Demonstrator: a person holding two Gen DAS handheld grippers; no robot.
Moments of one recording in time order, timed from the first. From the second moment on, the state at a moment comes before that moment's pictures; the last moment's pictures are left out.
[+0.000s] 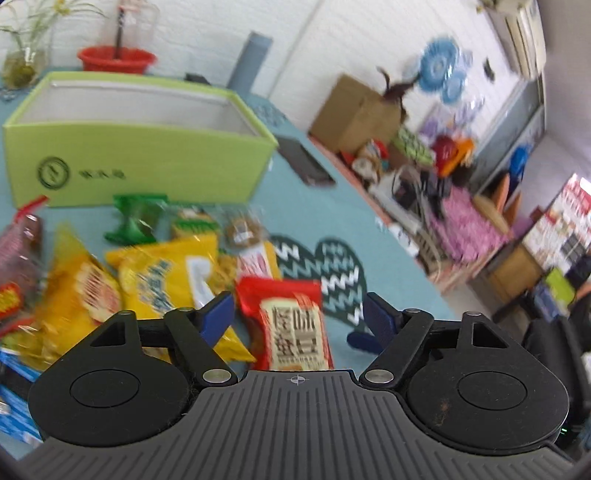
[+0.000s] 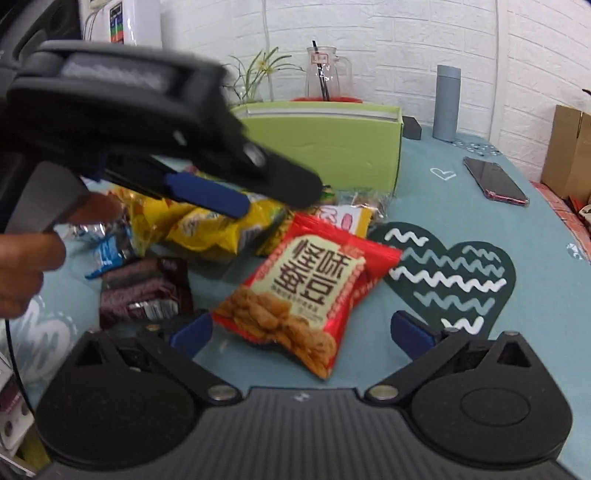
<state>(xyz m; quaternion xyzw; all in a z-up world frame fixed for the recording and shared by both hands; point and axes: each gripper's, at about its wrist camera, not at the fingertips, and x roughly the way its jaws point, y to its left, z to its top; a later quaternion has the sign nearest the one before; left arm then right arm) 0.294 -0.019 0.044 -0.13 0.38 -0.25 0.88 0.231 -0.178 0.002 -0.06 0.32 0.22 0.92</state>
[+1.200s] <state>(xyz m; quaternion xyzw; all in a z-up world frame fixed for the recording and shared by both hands) 0.275 -0.071 0.008 -0.11 0.45 -0.21 0.86 0.204 -0.199 -0.017 -0.04 0.31 0.22 0.93</state>
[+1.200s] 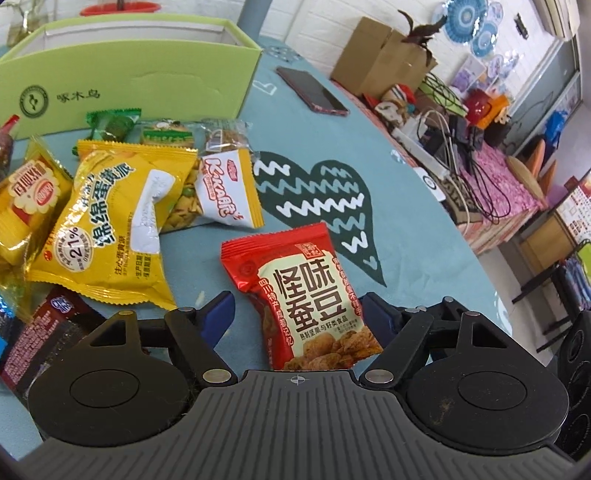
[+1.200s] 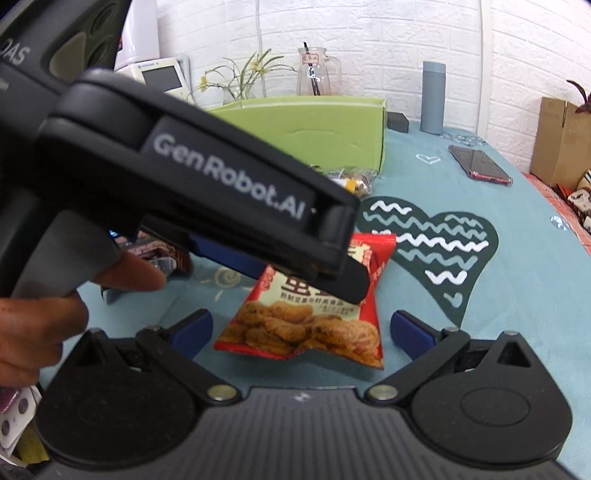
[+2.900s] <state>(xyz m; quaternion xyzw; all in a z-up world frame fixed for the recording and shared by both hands) 0.501 0.077 0.088 -0.13 0.36 -0.11 0.92 0.506 -0.048 0.069 -0.10 0.26 0.32 0.90</state>
